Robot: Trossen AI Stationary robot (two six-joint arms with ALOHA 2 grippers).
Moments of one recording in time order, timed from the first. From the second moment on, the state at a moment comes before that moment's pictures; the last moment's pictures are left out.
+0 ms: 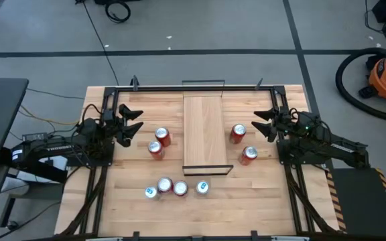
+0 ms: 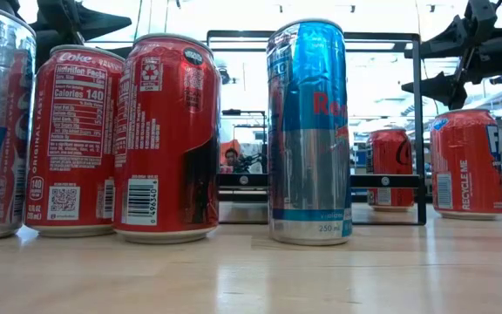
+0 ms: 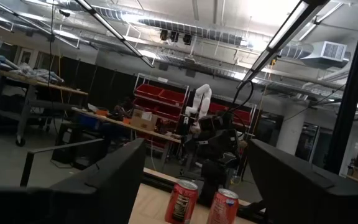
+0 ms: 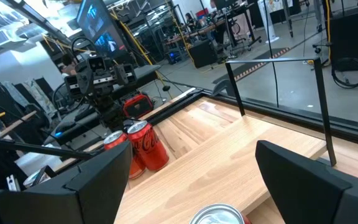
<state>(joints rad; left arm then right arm) 0.29 0.34 0.01 0.73 0.03 -0.30 -0.32 0.01 0.21 -0.20 0.03 0.42</state>
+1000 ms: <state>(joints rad) 0.29 0.35 0.01 0.76 -0.14 -0.22 -0.32 0.01 0.21 -0.20 0.03 0.42</state>
